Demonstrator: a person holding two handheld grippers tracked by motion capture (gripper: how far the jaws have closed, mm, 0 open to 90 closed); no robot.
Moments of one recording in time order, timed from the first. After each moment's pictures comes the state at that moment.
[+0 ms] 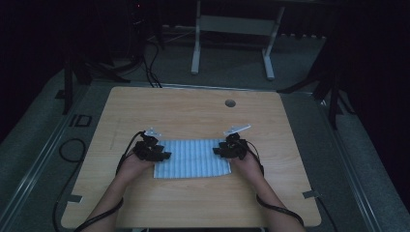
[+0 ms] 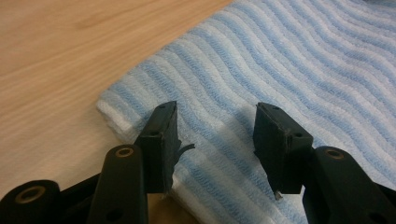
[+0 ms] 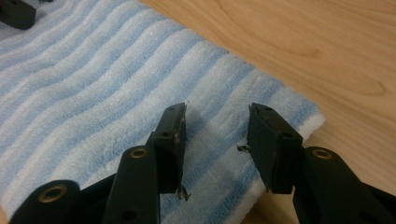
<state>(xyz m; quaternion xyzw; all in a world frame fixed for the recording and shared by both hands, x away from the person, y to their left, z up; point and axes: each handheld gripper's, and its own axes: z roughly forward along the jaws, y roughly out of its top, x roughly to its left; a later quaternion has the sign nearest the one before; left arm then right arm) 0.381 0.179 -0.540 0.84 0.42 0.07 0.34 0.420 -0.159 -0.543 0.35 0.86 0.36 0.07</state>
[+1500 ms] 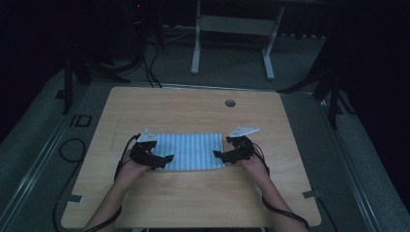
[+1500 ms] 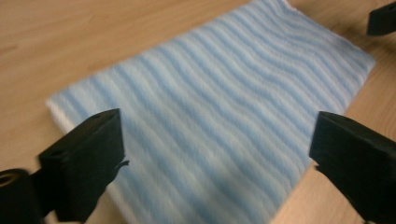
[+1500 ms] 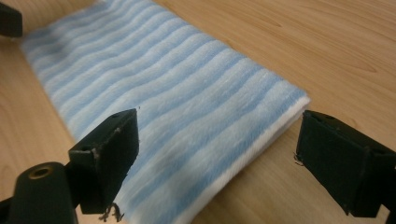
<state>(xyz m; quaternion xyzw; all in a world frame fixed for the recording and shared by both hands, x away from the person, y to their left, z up) 0.345 0.181 -0.529 0.80 0.42 0.12 0.41 0.398 -0.175 -0.524 0.30 0.85 0.42 0.10</state>
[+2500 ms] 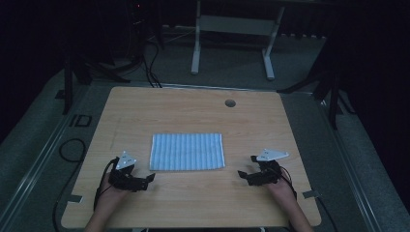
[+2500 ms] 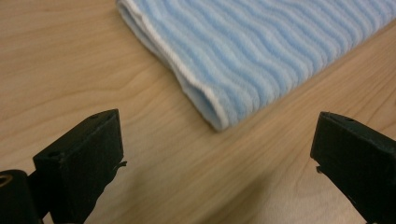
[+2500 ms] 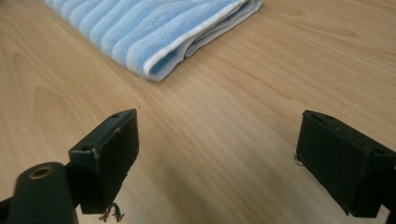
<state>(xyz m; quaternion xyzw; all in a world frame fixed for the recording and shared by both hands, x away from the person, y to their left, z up) 0.275 0.225 -0.552 0.78 0.46 0.17 0.38 0.334 -0.259 -0.546 0.32 0.84 0.41 0.12</state>
